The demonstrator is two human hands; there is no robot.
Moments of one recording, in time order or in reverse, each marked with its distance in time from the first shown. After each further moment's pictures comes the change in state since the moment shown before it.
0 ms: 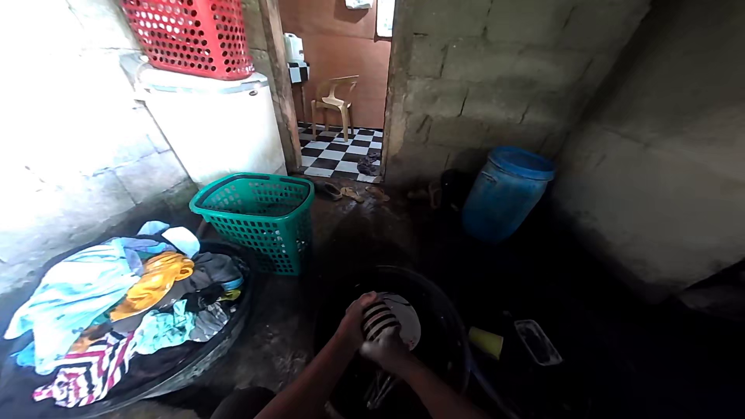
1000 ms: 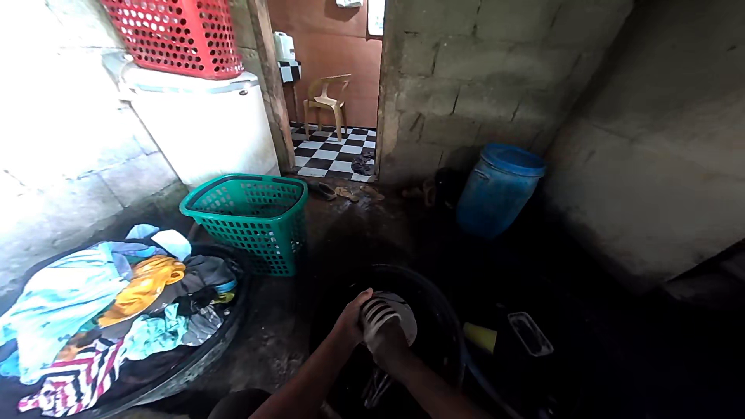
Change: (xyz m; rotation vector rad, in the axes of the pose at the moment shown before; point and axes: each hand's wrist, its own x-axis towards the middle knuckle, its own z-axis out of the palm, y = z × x) left_hand -0.002 0.011 0.019 -0.066 0.147 -0.194; right_hand 0.002 0.018 0.005 -0.496 0.121 -0.170
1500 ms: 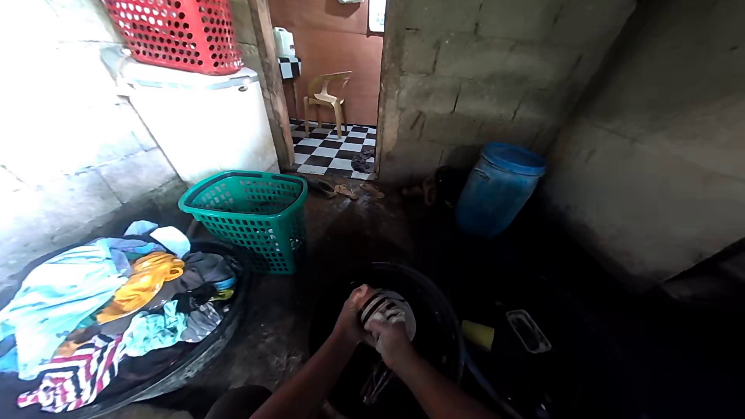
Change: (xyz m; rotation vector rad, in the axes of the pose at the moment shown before) left_hand -0.005 -0.007 0.001 -0.126 -0.217 0.231; right_hand 0.005 -0.041 -0.023 1.253 0.302 0.555
